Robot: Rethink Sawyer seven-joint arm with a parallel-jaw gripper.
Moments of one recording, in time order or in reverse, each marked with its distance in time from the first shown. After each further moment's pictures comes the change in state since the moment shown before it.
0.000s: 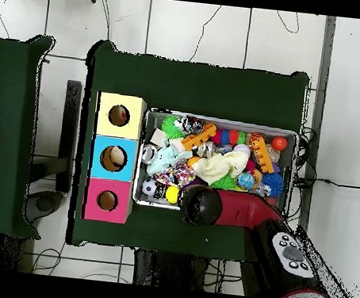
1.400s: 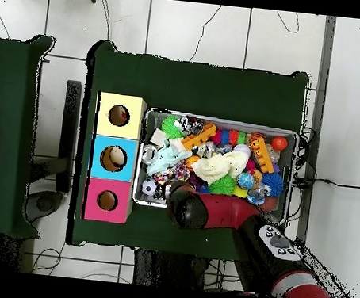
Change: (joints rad) arm -0.031 0.080 0.090 0.053 -0.059 -0.310 0.000
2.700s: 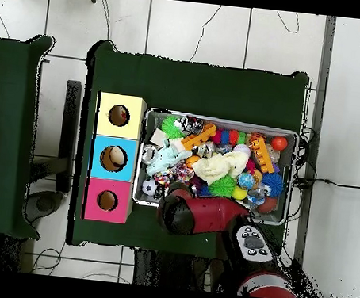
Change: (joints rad) arm 0.192 -0.029 -0.192 -0.032 -0.025 -0.087 0.000
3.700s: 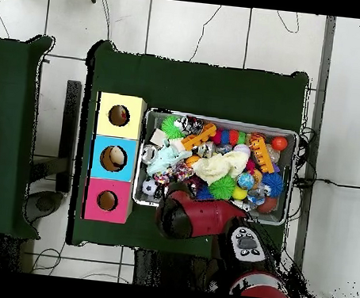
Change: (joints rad) arm 0.041 0.013 -0.048 -0.001 -0.014 -0.126 0.000
